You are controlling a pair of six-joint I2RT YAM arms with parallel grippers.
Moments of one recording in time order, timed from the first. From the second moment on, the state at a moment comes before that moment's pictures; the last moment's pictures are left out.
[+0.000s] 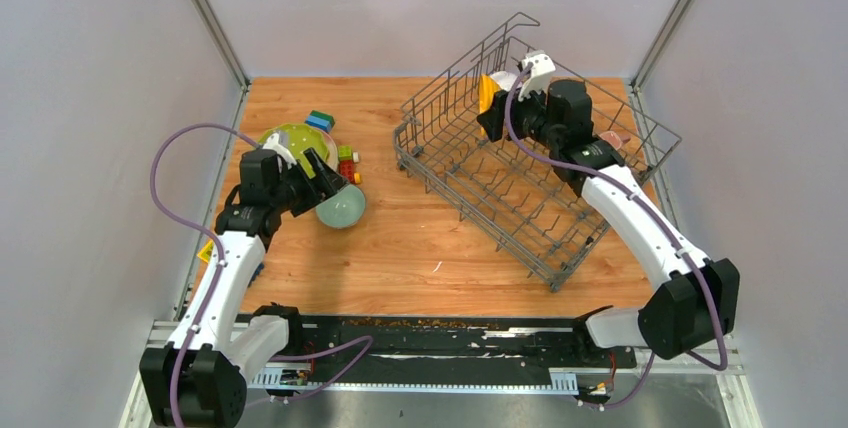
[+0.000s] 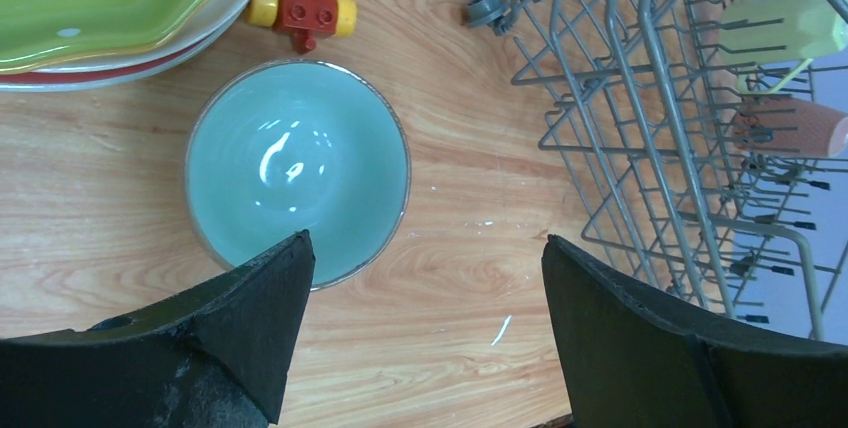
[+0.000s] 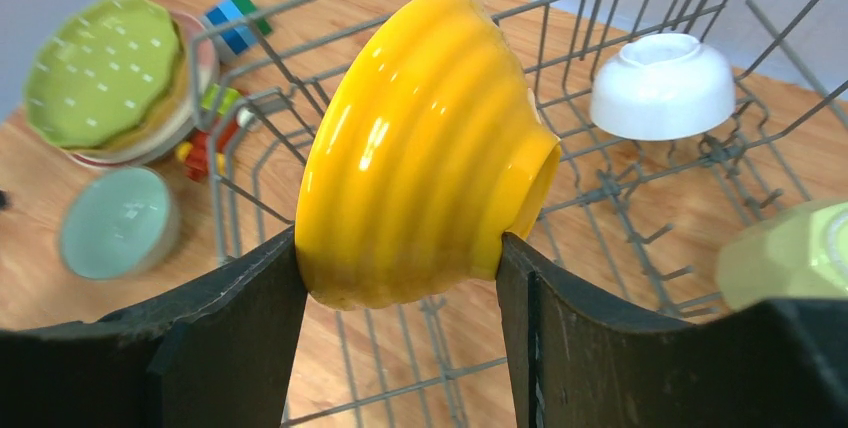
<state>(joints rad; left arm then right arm) -0.05 0.95 0.76 -0.42 0.31 -0.60 0.37 1.34 1.21 -0.12 -0.21 0.13</state>
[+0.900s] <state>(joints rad) -0.05 0.92 0.76 -0.44 0.28 -0.60 0.37 1.71 1.40 -0.16 -0.10 -0.68</state>
